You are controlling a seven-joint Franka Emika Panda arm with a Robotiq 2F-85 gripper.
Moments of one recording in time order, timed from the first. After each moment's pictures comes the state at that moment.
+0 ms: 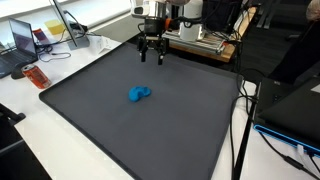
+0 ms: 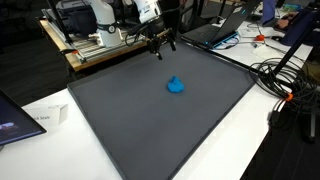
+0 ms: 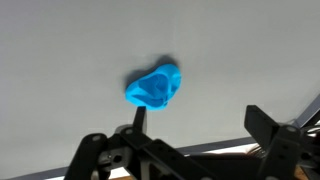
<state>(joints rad) -0.09 0.12 0.35 -2.51 1.42 3.16 -1.15</state>
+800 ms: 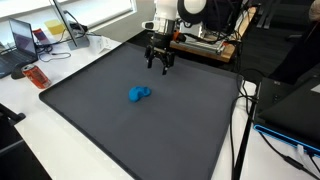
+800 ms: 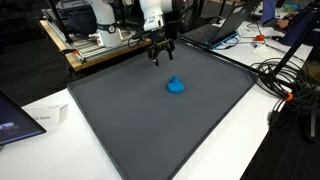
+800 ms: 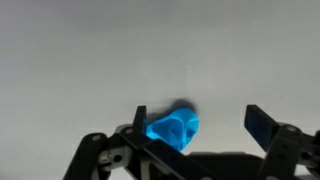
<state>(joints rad) 0.03 0.31 0.35 -2.49 1.40 3.40 -1.00</state>
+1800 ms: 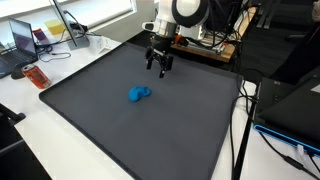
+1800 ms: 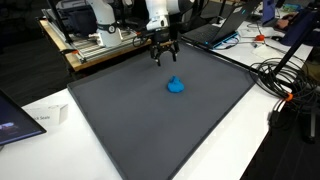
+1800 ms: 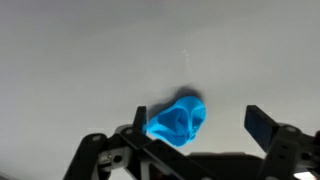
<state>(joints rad) 0.06 0.39 0.35 -2.34 1.67 3.50 -1.12</state>
